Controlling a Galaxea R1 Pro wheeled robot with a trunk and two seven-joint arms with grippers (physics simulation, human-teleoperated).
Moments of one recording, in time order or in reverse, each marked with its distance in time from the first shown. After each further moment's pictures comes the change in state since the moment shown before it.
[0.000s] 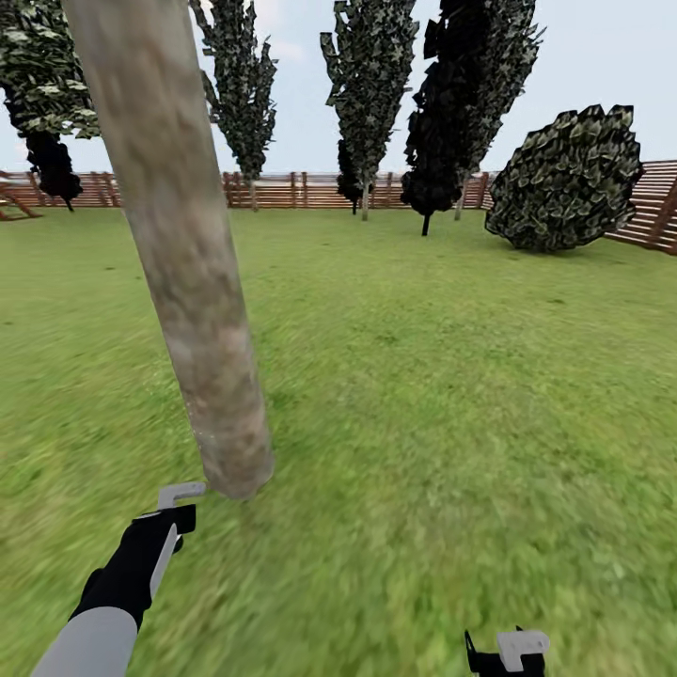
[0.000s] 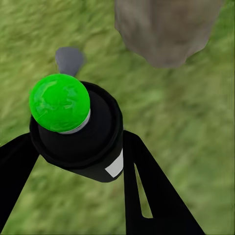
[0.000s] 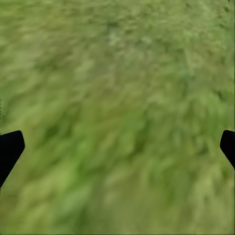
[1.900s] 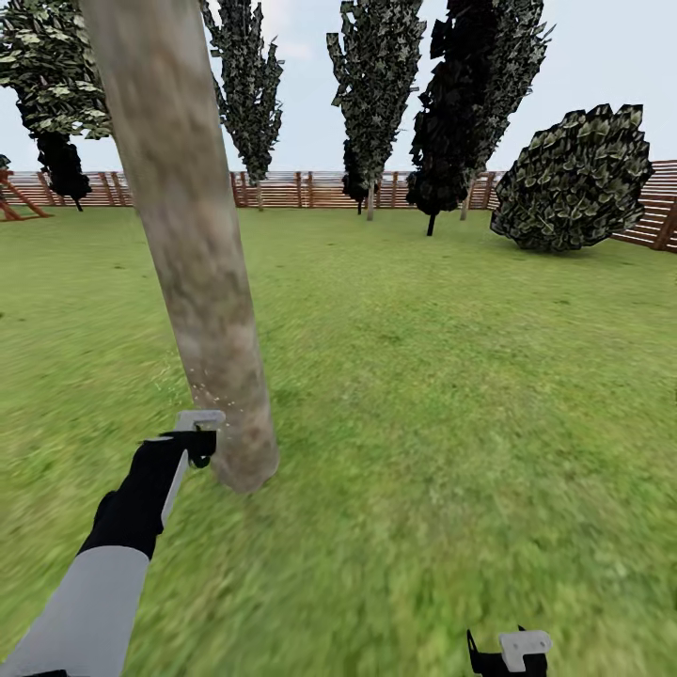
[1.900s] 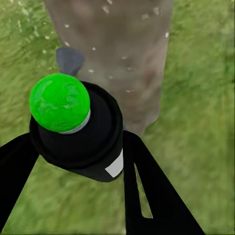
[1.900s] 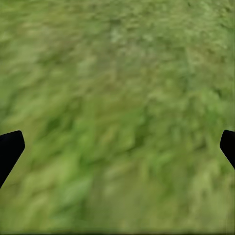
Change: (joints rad) left arm -0.143 0.008 -0.170 -0.234 0.012 0.180 -0.122; right arm 0.000 -0.006 -0.001 0.001 0.002 0.000 -0.001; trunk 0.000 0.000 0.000
